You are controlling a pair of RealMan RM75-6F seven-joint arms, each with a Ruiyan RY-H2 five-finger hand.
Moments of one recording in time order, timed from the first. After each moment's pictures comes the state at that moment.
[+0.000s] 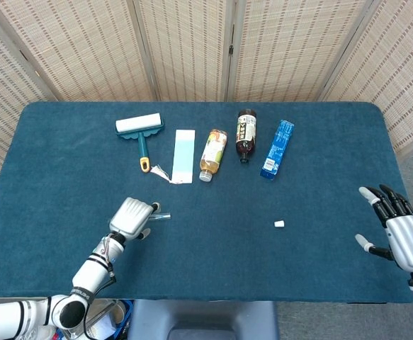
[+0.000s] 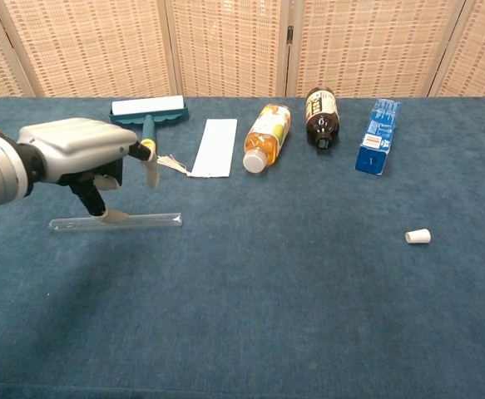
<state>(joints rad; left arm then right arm) -0.73 -1.48 -0.19 -1.72 0.93 0.97 0.81 0.12 -0.97 0.07 -1.68 -1.60 1.49 0.10</state>
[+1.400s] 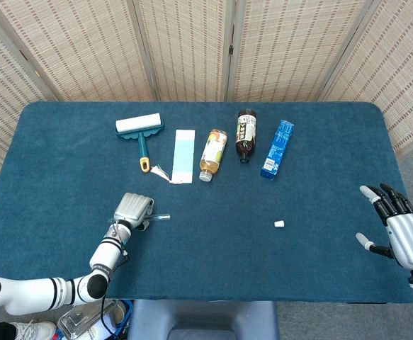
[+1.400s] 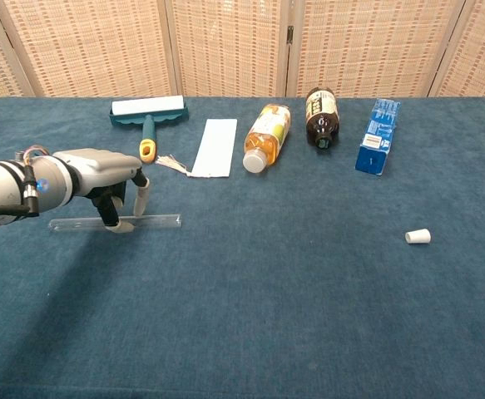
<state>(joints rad) -0.93 -1.59 -0.14 -1.48 0.54 0.93 0.79 0.14 -0.98 0.07 -1.66 -1.58 1.47 0.12</state>
